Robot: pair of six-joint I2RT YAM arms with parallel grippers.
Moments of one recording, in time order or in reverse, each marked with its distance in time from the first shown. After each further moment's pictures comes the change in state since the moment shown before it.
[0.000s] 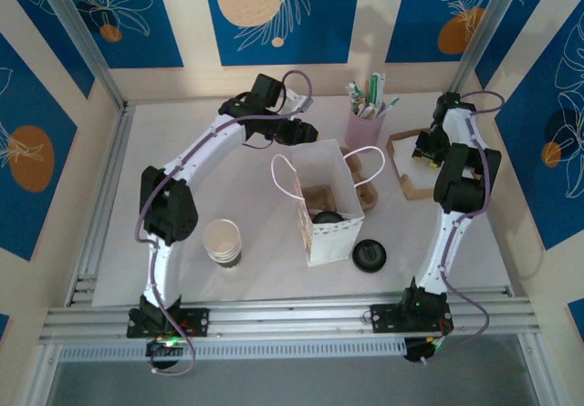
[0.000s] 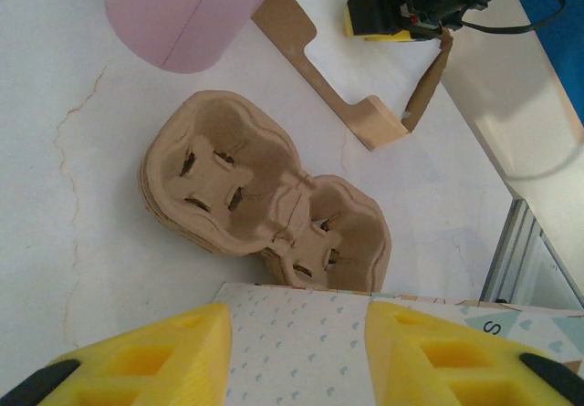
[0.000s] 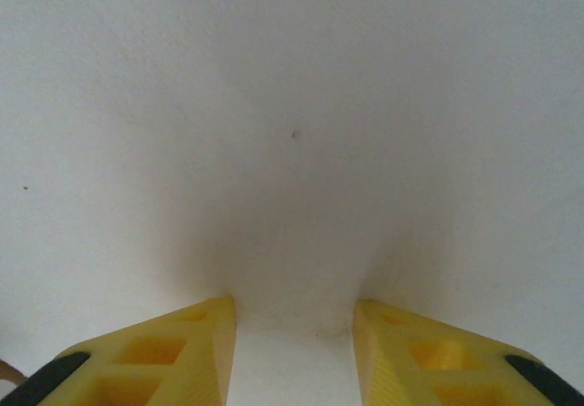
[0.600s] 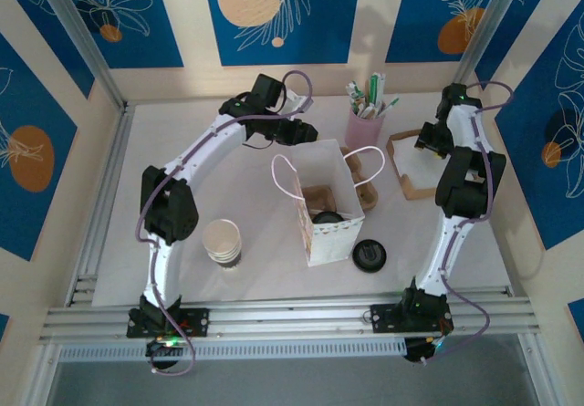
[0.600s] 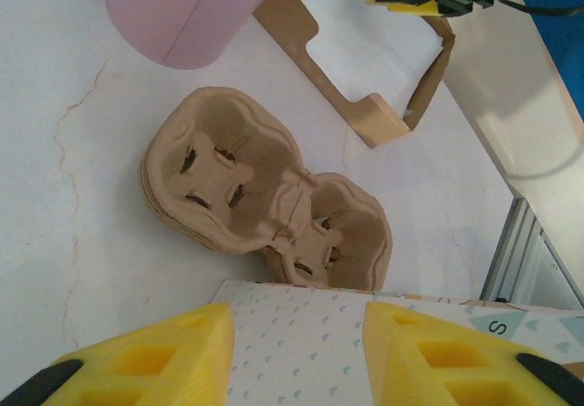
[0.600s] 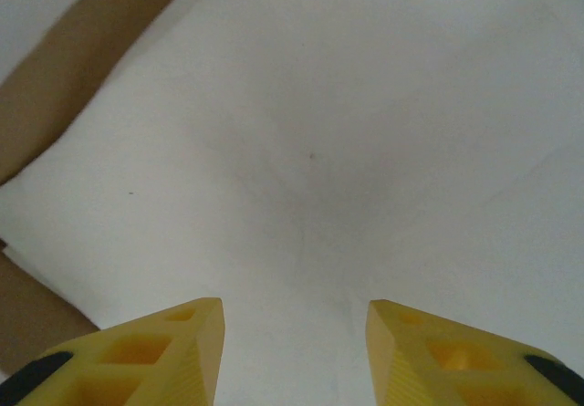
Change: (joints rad) left arm 0.000 0.006 0.007 -0.008 0.000 0.000; right arm 0.000 -0.072 -0.002 0.028 0.000 0.013
